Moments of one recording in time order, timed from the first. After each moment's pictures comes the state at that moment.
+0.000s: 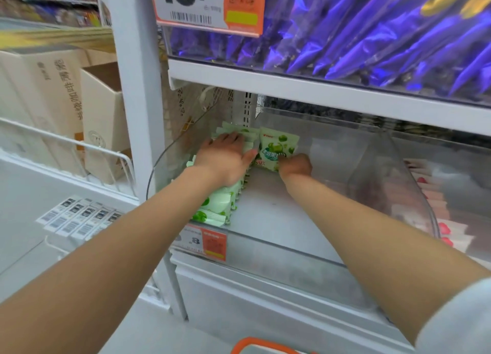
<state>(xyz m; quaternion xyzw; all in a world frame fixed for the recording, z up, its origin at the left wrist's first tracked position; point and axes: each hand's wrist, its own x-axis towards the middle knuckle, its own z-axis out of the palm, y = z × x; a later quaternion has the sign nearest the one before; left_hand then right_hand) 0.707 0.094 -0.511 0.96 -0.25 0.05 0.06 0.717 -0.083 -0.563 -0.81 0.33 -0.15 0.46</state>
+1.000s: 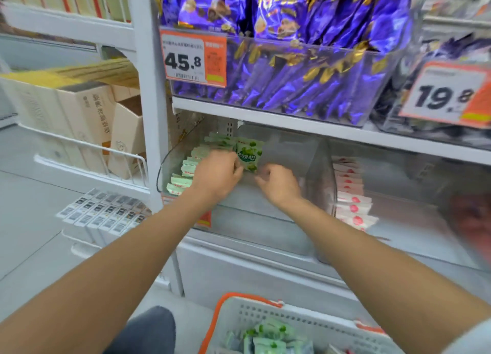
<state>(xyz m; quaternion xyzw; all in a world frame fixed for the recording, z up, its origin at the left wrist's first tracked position) 0.594 0.093 -0.477 0.94 -0.25 0.14 0.20 0.561 -0.061 -0.503 -0.95 0.13 -0.13 0.25</state>
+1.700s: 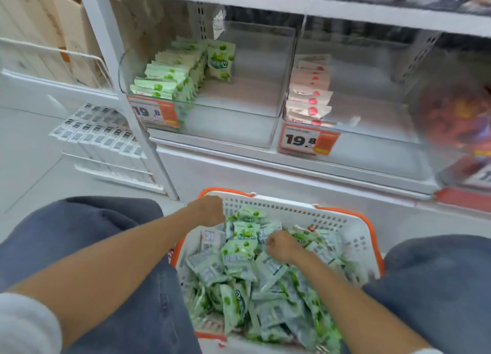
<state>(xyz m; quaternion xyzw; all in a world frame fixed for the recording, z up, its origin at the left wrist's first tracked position) 0.418 0.095 -0.658 0.91 -0.22 -0.33 0.04 0.292 -0.096 -0.742 -0.90 0.14 0.28 0.29</state>
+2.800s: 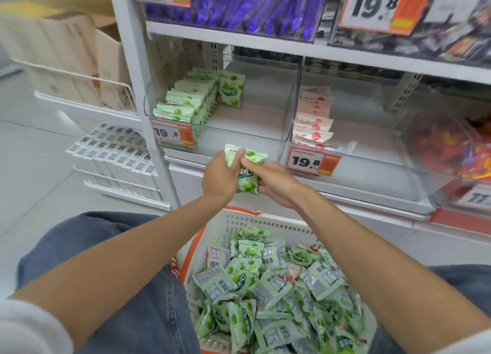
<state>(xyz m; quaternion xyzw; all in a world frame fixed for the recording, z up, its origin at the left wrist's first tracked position) 0.432 0.067 -0.570 0.87 -0.07 0.06 0.49 0.377 -0.056 -0.536 -0.68 0.12 0.09 0.72</state>
